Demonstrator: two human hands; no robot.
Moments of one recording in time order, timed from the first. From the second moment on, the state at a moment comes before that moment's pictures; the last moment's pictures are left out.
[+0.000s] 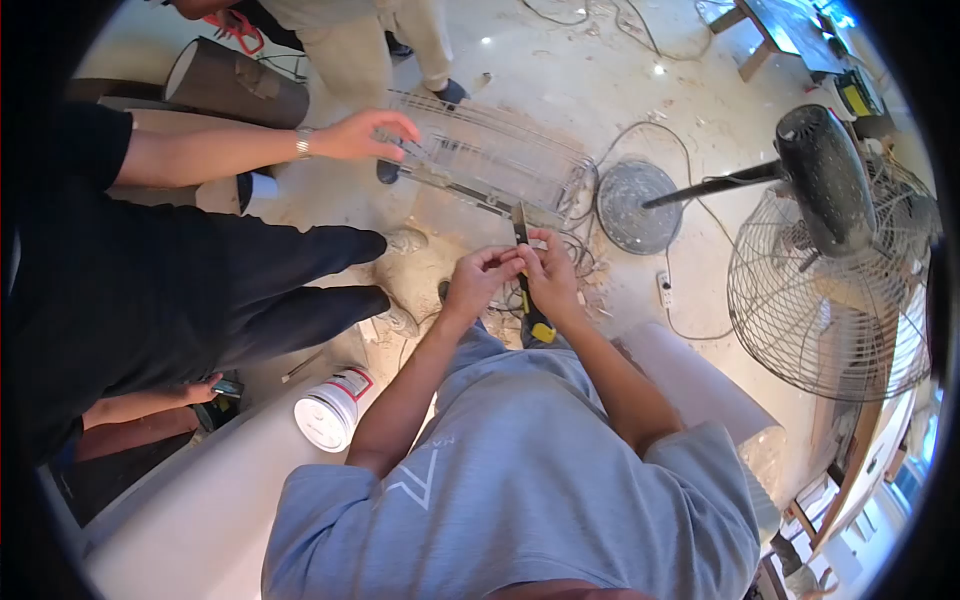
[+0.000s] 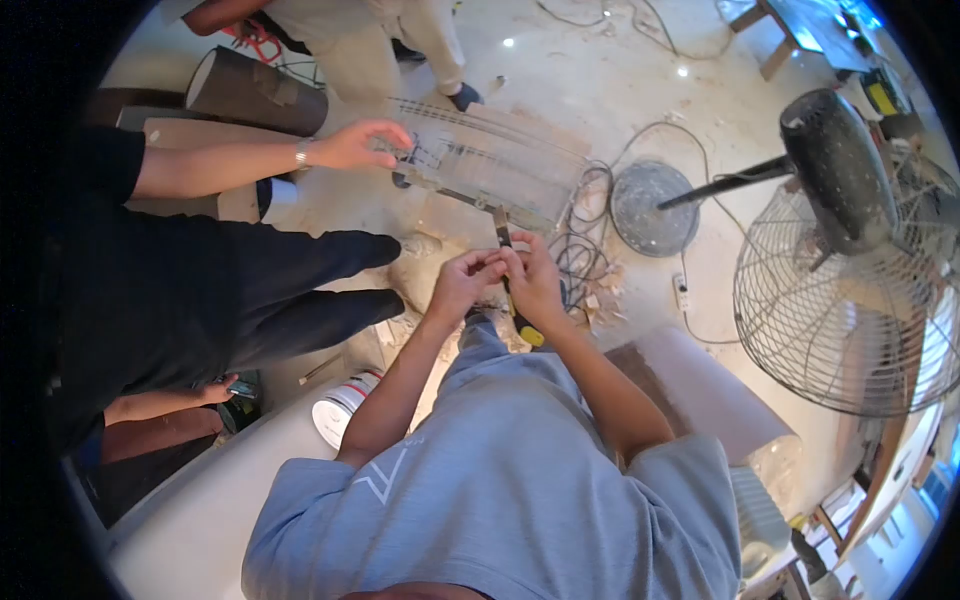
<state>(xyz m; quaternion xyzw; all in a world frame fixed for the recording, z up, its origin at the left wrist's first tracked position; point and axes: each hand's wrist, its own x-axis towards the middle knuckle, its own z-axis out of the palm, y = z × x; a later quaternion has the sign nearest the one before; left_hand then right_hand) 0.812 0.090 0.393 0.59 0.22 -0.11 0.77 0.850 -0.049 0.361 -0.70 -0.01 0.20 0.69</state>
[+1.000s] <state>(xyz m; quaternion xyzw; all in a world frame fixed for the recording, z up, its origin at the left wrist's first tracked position) 0.788 0.112 0.370 0.60 0.23 -0.23 0.73 0.823 -0.075 0.357 -0.56 0.15 0.30 0.75</state>
